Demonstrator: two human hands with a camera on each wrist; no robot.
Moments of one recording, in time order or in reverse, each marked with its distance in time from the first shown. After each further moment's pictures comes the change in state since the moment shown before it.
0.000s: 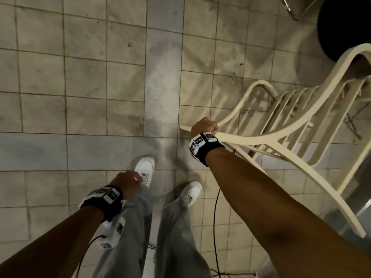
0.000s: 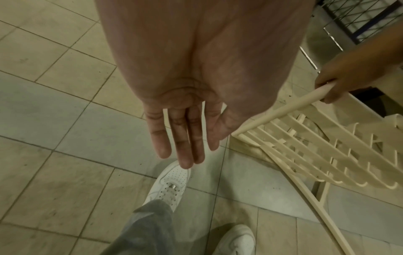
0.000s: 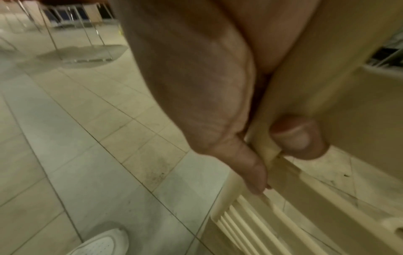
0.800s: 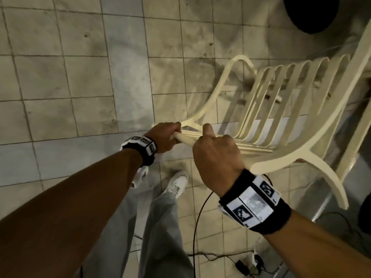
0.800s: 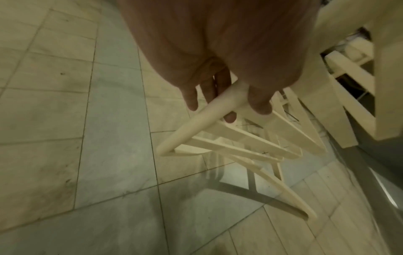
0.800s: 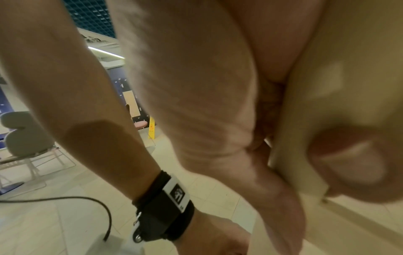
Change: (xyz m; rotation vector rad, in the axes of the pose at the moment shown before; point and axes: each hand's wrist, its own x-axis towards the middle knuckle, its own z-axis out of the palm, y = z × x) left_hand 0.077 0.196 -0.024 0.051 0.242 0.671; right_hand -0.218 0.075 0.058 0.429 0.382 -0.006
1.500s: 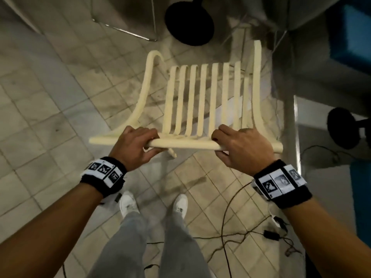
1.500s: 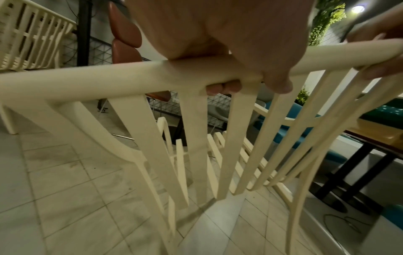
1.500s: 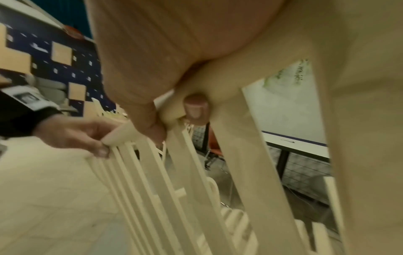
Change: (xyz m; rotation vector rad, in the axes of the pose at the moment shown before) left_hand -0.164 0.273 -0.114 0.442 0.257 0.579; right_hand -0.295 0.159 0.000 0.200 0.398 0.273
